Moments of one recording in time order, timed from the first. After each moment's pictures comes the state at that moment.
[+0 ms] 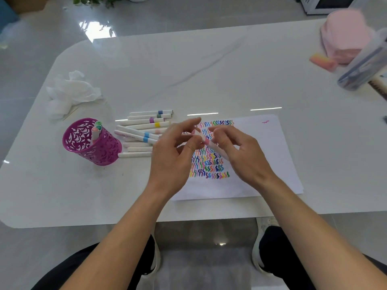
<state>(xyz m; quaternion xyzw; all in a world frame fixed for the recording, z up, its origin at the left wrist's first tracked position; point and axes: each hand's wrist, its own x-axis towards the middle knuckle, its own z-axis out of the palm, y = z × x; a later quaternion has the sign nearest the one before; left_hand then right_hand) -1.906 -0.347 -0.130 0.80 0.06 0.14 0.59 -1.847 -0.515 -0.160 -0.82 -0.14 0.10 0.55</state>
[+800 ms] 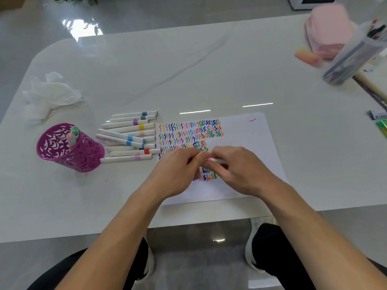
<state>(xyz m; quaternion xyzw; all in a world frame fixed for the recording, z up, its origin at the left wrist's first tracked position) -1.888 -0.362 -0.147 0.93 0.00 -0.11 0.35 -1.847 -0.550 -0.172 -0.90 -0.28 0.14 0.31</state>
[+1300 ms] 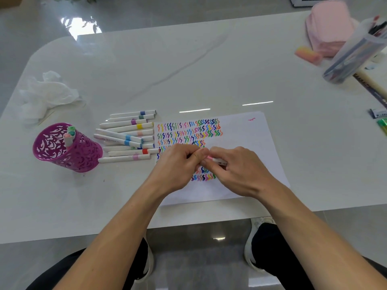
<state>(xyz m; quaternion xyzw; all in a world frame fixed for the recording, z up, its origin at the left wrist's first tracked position) -1.882 -0.366 -0.146 0.89 0.02 -0.10 0.44 -1.851 -0.550 -0.172 -0.91 -0.27 0.10 0.31</state>
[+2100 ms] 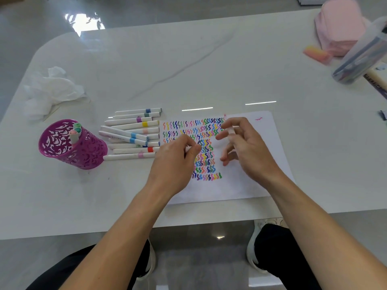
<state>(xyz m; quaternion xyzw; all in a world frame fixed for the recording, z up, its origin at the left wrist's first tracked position) -1.886 -0.358 -0.158 0.94 0.12 -0.01 0.33 -1.830 -0.540 -0.170 -0.75 -0.06 0.16 0.64</state>
